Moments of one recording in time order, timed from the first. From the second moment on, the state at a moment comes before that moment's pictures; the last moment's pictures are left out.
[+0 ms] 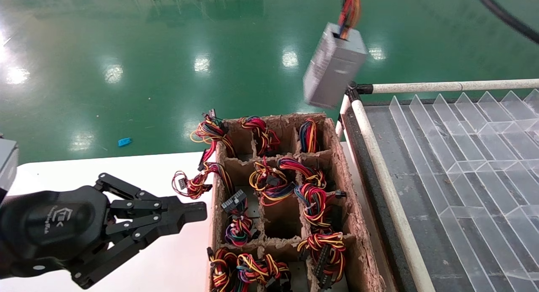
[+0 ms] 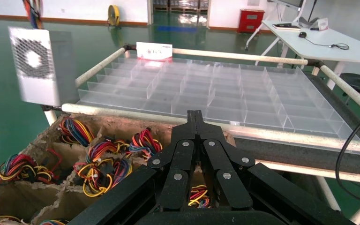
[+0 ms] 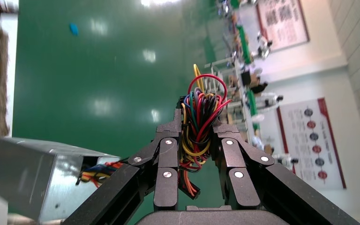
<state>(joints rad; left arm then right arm) -1.11 0.56 0.42 -1.25 0.64 1.43 -0.11 2.07 -0.96 -0.50 0.75 -1.57 -1.27 -0.39</state>
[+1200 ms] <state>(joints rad) -1.11 0.56 0.42 -1.25 0.63 1.43 -0.11 2.13 -1.04 -0.53 0.13 -1.67 -1.01 -0.80</state>
